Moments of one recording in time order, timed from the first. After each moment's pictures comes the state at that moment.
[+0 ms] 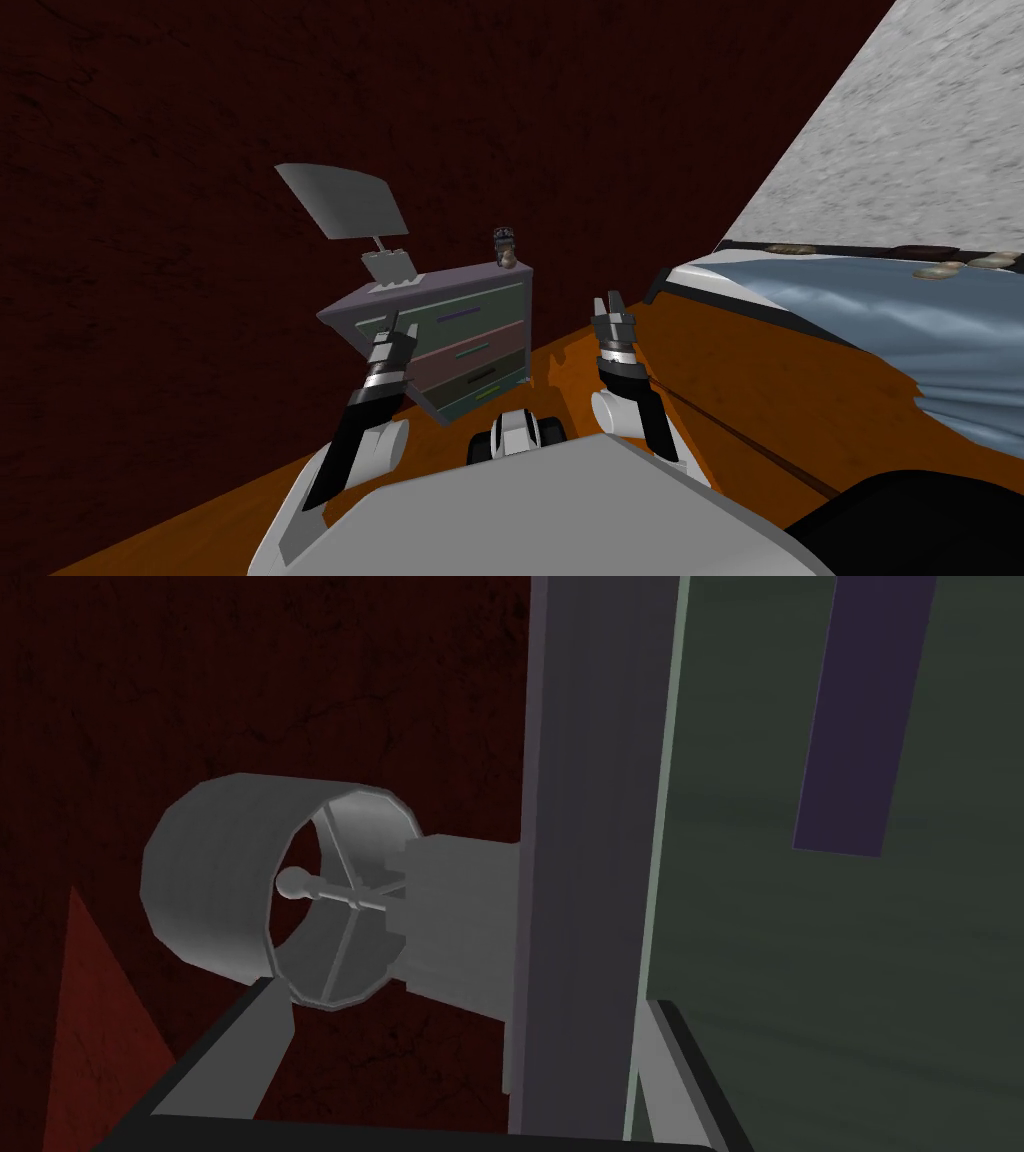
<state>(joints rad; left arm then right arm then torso) 0.40 0.12 0.07 -2.27 -0.06 -0.15 0.14 0.51 0.04 -0.03 -2.27 -0.12 -0.52 0.13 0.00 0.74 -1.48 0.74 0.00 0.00</state>
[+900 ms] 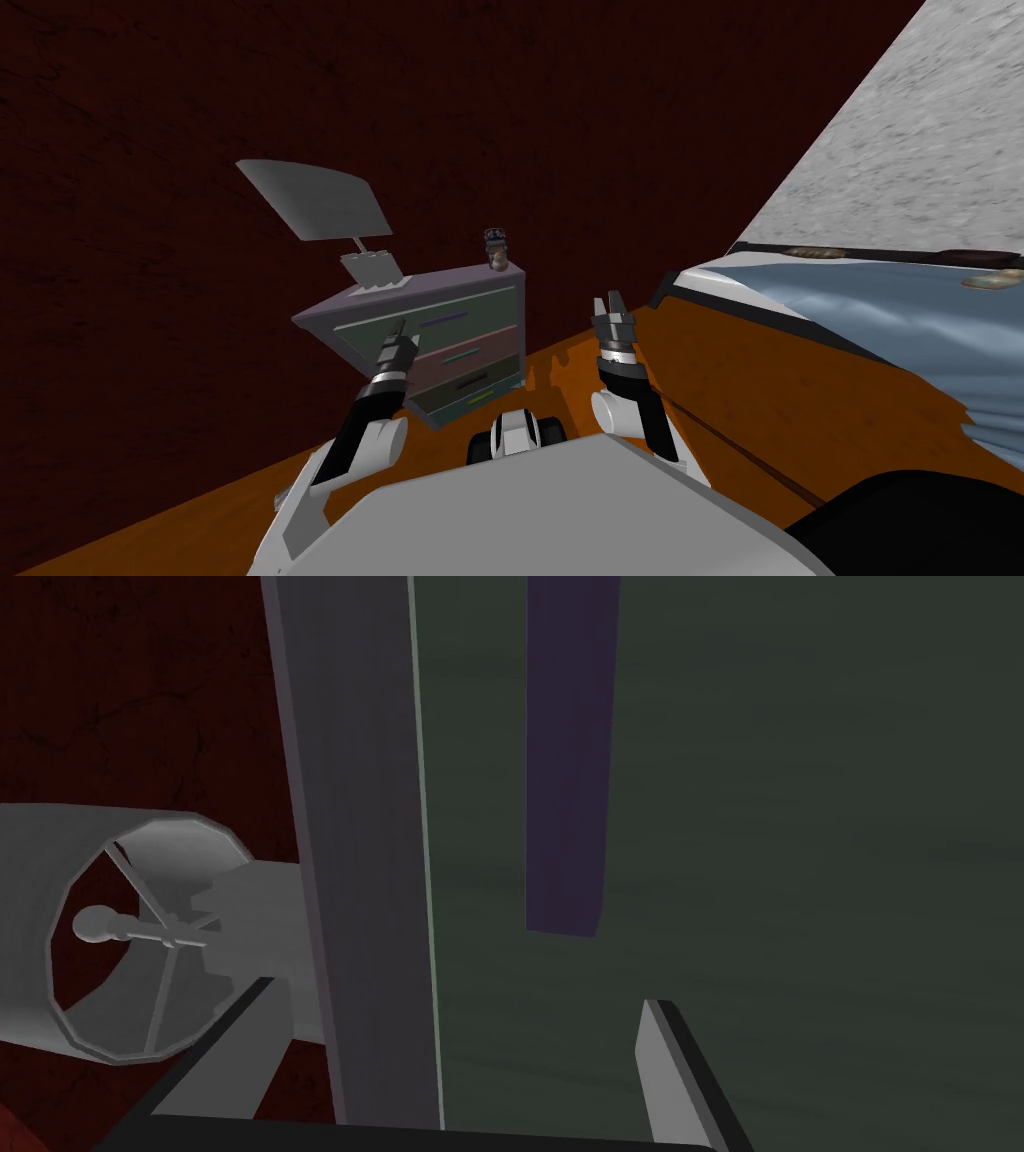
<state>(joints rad) 0.38 0.13 0.10 -2.22 -0.03 0.05 0.13 0.51 0.04 -0.03 -2.27 -0.12 -0.52 0.13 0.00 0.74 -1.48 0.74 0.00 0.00</state>
